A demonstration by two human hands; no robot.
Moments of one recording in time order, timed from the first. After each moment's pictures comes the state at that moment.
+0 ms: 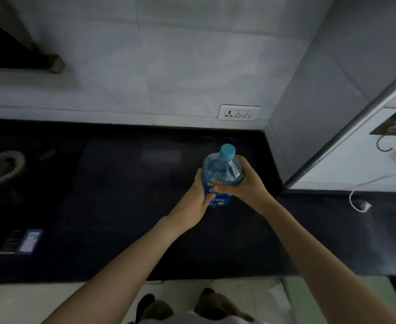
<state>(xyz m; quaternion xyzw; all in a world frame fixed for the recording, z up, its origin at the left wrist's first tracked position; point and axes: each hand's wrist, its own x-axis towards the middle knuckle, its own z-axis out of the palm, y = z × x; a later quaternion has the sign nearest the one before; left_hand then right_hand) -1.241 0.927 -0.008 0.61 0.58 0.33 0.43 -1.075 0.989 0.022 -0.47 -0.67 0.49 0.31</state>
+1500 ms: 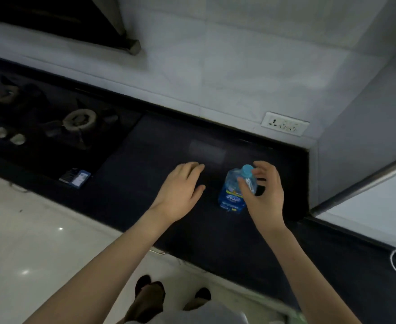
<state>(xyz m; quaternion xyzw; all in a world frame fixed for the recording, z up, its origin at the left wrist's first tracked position) -1.247 0.871 0.025 0.63 0.76 0.16 0.04 -1.057 0.967 0.030 -0.43 -0.75 0.32 0.40</state>
